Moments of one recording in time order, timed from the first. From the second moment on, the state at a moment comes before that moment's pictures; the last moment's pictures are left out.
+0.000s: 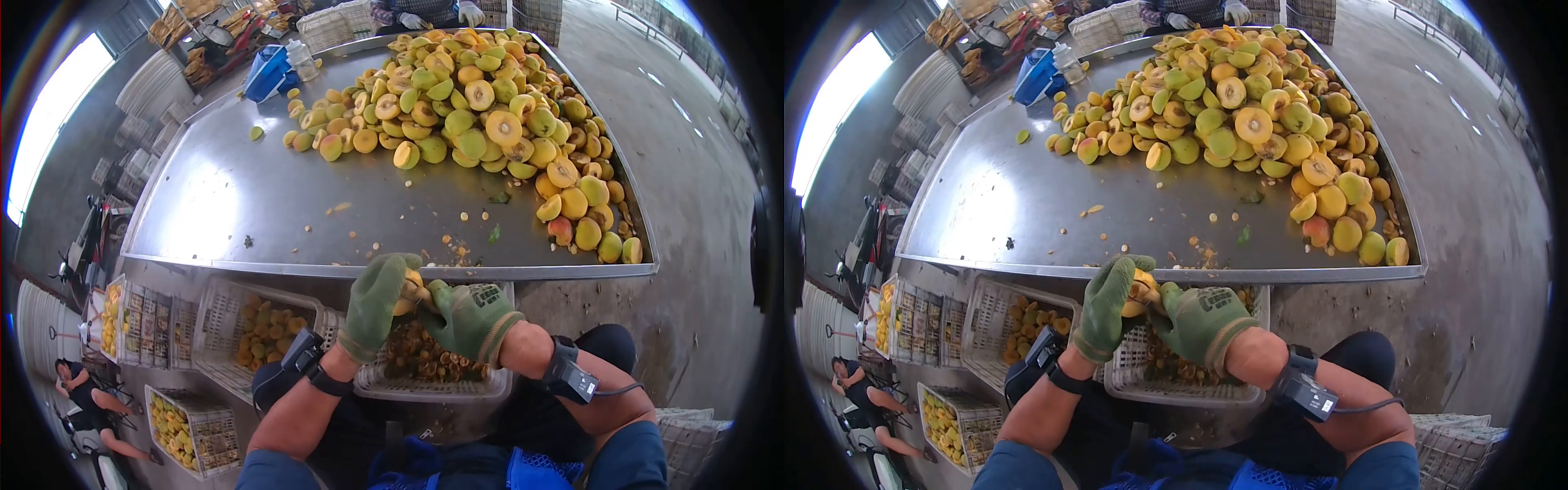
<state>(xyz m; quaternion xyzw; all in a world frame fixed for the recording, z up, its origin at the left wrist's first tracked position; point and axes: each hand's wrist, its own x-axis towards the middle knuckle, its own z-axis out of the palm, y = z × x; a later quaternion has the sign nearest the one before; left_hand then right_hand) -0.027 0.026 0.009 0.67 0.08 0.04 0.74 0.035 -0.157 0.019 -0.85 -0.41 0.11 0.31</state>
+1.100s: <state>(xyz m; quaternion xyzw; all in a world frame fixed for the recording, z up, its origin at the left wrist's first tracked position) -0.037 -0.006 -0.021 0.75 0.06 0.27 0.60 0.019 -0.153 0.025 -0.74 -0.31 0.36 0.48</state>
